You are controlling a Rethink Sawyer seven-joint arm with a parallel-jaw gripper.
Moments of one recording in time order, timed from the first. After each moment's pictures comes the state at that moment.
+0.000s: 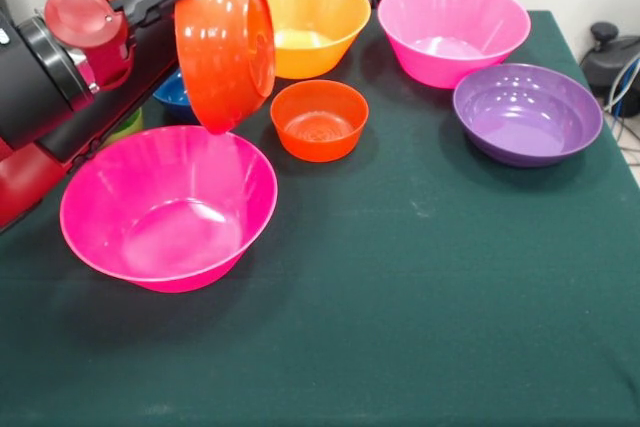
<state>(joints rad) -0.91 0.49 2.19 0.26 -1.05 2.86 1.93</state>
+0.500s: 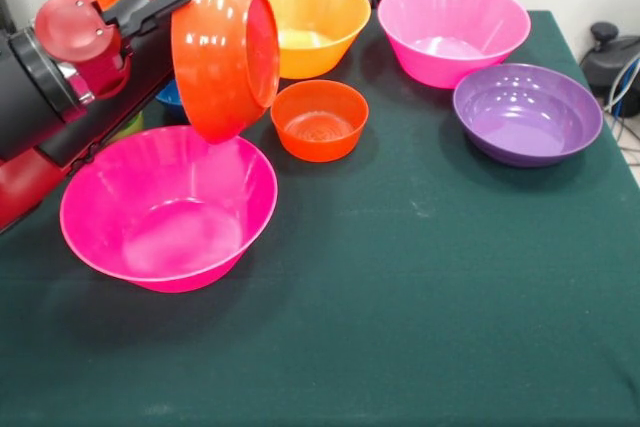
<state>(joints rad) -0.91 0.51 2.35 0.20 -1.20 2.86 1.93</state>
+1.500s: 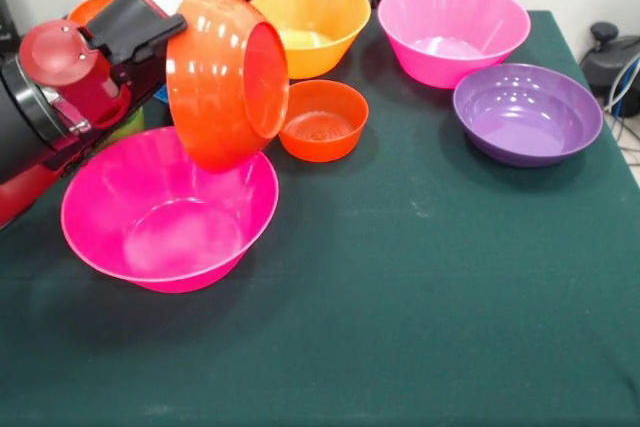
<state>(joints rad) -0.92 0.54 2.53 0.14 -1.48 2.83 1.66</state>
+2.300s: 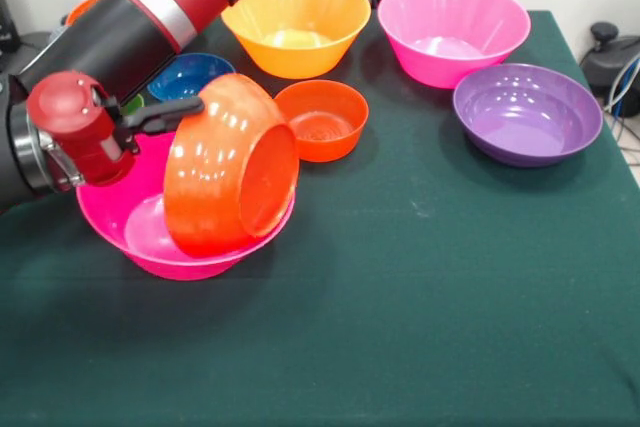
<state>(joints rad) -0.95 0.54 2.52 0.14 -1.50 2.53 1.44</state>
